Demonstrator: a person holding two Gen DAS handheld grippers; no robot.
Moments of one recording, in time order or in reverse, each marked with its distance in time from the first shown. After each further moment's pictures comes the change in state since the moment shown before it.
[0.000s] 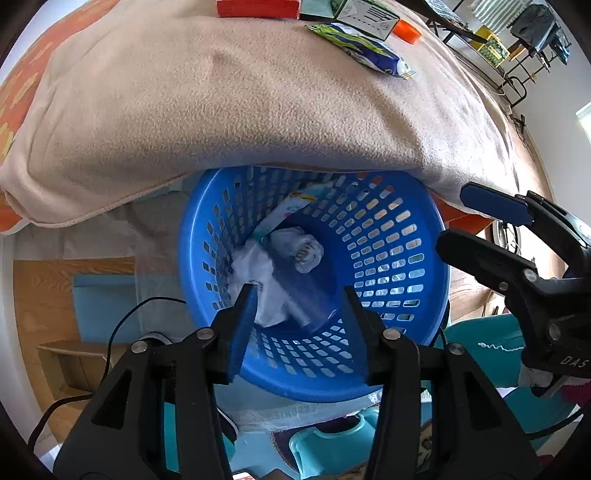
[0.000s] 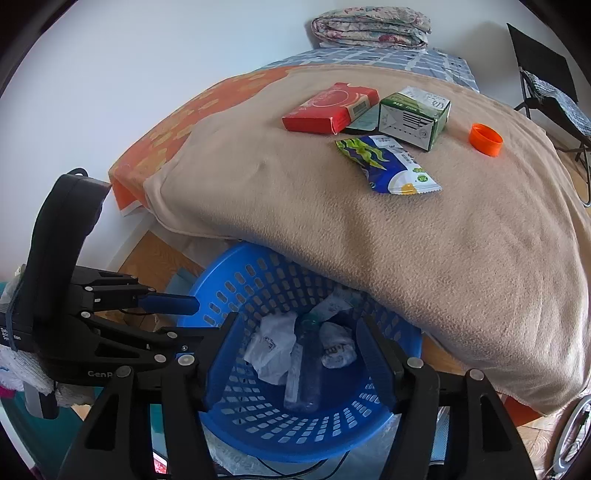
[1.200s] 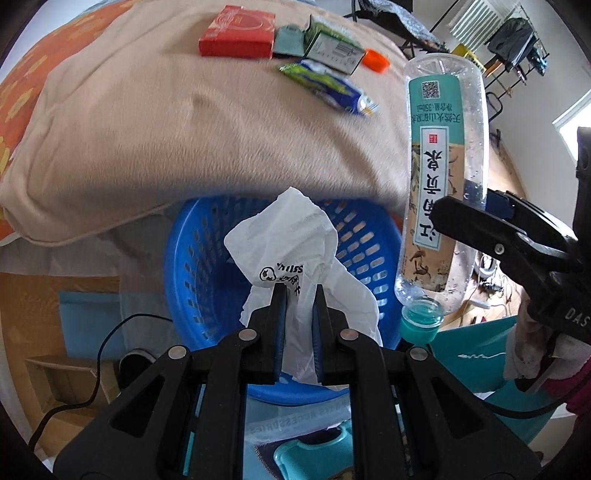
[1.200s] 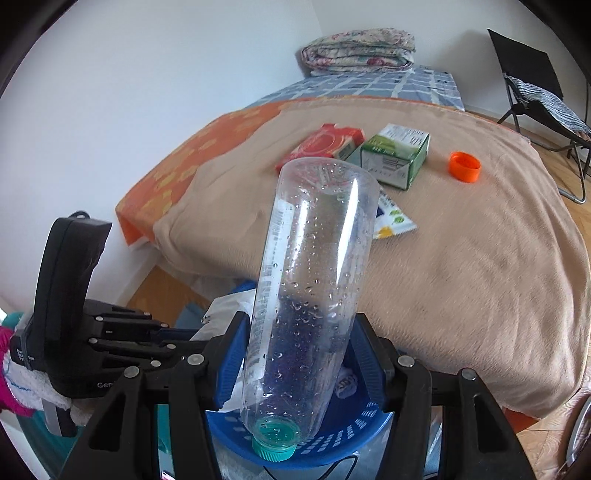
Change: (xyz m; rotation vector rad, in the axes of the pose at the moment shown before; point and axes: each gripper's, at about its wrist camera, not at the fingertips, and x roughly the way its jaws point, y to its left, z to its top) left arm -0.025 -0.009 -0.002 0.020 -0.087 -0.088; right arm -0.033 -0.014 0.013 0.044 -0.111 0.029
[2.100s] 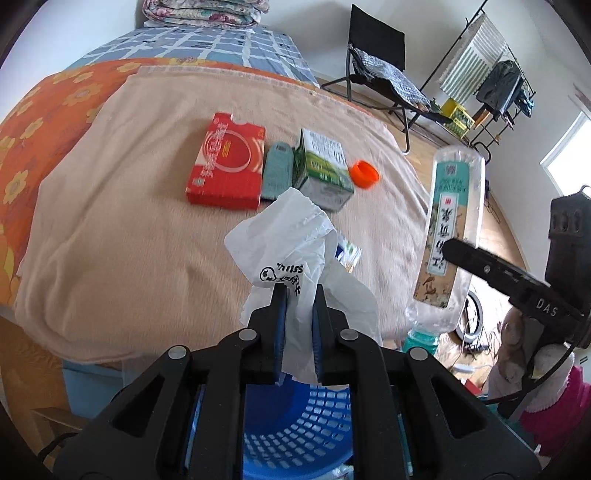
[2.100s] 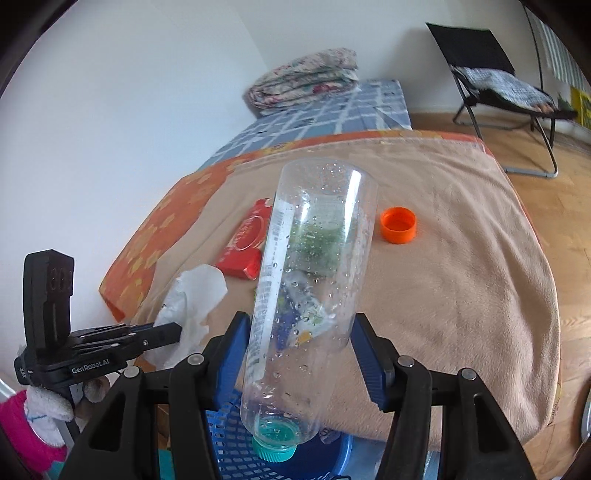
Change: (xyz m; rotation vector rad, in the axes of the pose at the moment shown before) left arm -0.043 -0.004 0.102 -0.016 -0.224 -0.047; right arm -0.031 -0.074 0.077 0.190 -0.135 -0.042
